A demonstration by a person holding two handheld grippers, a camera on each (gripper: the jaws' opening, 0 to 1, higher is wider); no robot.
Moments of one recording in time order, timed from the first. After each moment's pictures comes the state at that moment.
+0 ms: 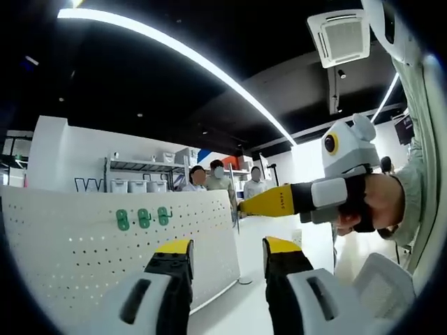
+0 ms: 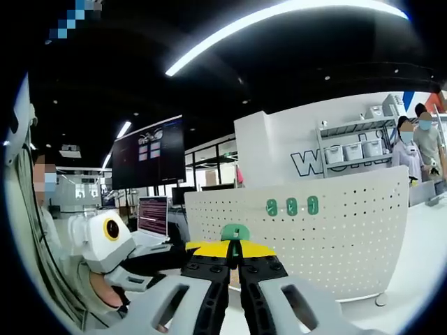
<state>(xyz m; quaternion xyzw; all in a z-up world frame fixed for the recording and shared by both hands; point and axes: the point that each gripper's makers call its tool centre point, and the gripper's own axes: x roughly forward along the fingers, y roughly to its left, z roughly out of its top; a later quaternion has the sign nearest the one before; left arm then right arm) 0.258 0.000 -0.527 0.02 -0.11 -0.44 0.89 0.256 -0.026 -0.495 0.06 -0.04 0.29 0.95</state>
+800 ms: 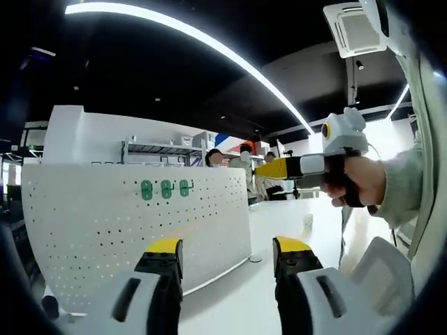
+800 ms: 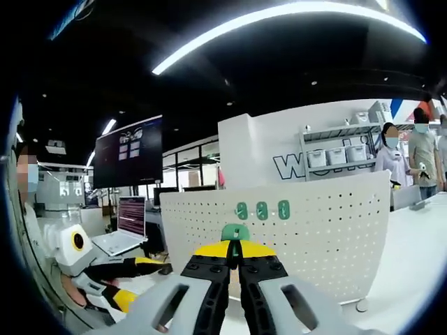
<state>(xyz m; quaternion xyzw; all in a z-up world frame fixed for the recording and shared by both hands) 0.254 0.038 -0.564 0.01 -0.06 -0.39 0.92 0.289 -0.070 -0.496 0.04 -0.04 0.23 0.97</state>
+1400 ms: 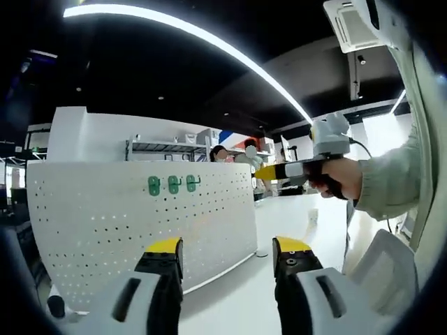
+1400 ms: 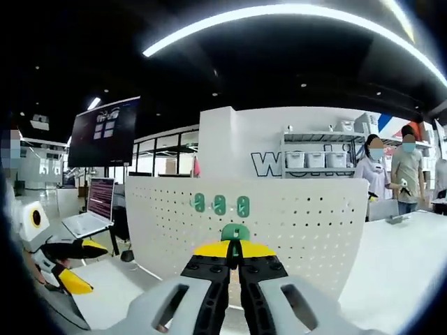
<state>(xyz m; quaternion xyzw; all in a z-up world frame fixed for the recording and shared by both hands) 0.258 0.046 -0.569 0.03 -0.05 -0.38 0.92 0.340 -0.114 -0.507 -0.01 -0.03 0.16 0.99</state>
